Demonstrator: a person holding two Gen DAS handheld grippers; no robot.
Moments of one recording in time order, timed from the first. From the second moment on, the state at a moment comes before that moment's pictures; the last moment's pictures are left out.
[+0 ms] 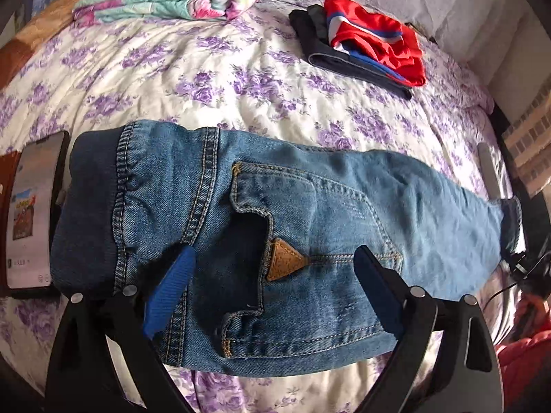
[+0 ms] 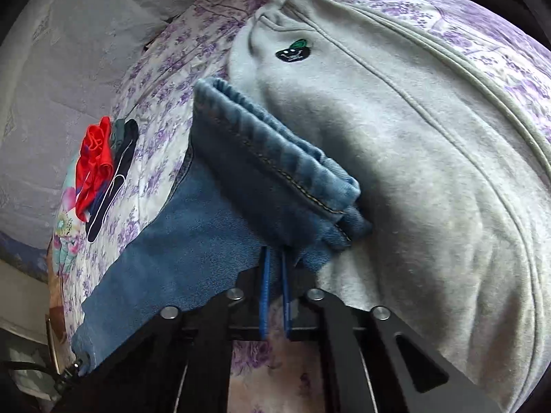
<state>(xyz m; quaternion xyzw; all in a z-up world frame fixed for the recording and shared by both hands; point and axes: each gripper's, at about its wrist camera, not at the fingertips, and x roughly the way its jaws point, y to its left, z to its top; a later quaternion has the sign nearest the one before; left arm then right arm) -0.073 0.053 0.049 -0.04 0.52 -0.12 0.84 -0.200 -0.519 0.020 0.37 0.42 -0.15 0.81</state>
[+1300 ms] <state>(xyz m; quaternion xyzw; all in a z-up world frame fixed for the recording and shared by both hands) -0.100 0.043 0.032 0.09 0.42 -0.04 0.90 0.017 -0.169 0.075 0.01 0.47 0.26 0.85</state>
